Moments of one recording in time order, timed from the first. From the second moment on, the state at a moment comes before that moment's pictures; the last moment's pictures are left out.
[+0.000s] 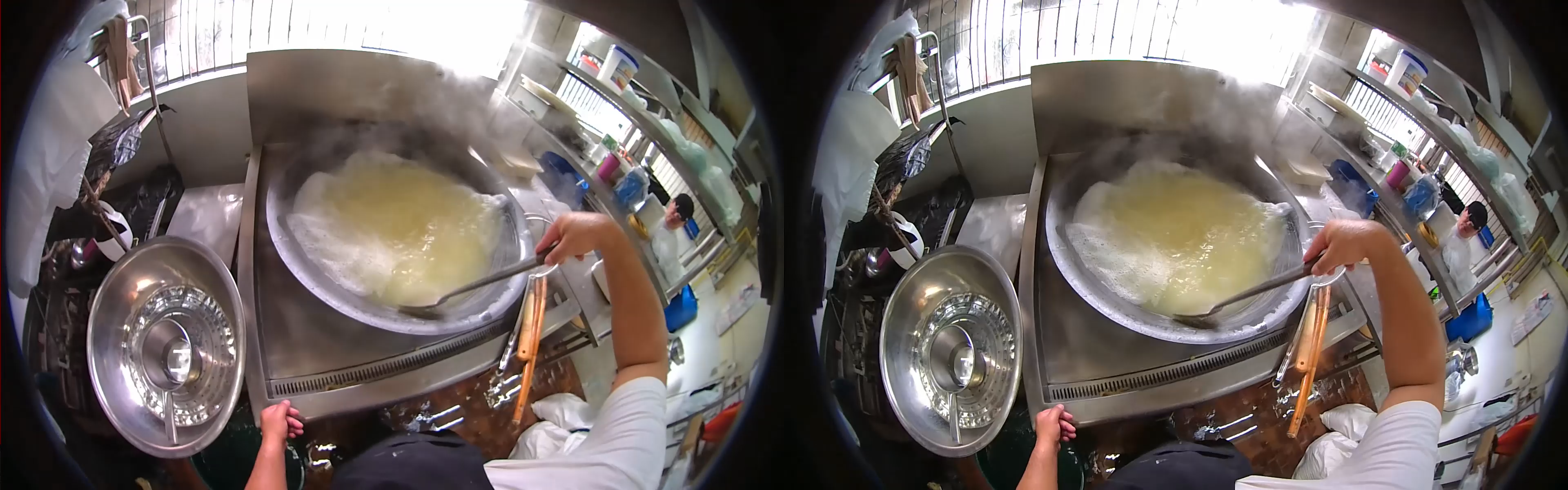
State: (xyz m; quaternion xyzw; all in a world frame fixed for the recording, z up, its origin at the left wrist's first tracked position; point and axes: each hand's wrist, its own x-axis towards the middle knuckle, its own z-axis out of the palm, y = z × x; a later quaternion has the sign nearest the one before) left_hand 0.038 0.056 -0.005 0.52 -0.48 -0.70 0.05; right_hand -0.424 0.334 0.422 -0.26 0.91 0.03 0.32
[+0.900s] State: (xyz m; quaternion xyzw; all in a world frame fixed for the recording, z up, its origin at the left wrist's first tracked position) left_hand 0.041 0.063 -0.008 0.61 -0.43 -0.67 0.07; right_hand -0.590 0.068 0.142 -0.26 0.96 -0.01 0.08
